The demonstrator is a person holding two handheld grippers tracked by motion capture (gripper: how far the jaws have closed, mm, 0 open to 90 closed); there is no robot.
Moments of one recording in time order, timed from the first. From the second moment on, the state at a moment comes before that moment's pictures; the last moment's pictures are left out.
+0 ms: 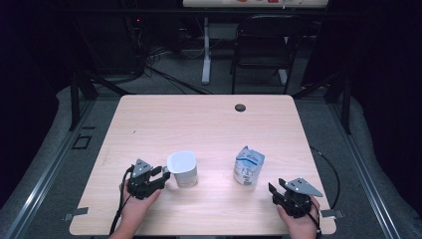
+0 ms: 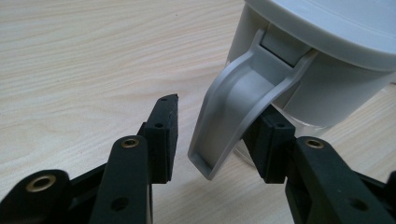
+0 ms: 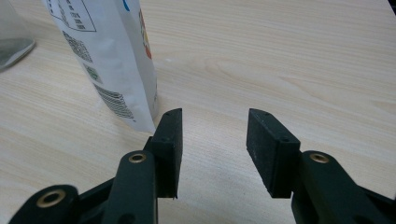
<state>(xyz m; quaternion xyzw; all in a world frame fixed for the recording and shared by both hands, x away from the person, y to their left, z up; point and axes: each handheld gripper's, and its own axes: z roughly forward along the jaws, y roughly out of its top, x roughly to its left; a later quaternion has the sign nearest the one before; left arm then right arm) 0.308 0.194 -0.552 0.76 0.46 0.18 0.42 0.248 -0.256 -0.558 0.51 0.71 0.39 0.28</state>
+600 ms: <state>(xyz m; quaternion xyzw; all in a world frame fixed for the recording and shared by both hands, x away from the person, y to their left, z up) 0.309 0.192 -0.552 0.77 0.44 0.19 0.42 0.249 -0.256 -0.559 0.51 0.71 0.39 0.28</state>
